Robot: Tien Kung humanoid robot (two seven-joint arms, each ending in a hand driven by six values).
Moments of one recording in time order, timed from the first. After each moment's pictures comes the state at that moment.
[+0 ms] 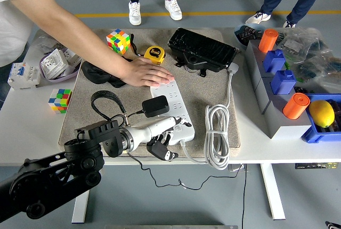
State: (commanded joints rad) left arm -0.49 0.27 -0.61 -1.58 1.63 -0.17 0.47; right arm -0.02 -0.30 0.87 0.42 -0.48 -0.12 0.19
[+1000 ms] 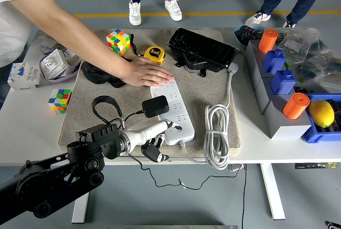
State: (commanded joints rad) left arm -0.48 0.26 -0.59 -1.50 1.67 -0.19 0.50; right arm -0.02 -0.30 0.87 0.42 -0.48 -0.12 0.19
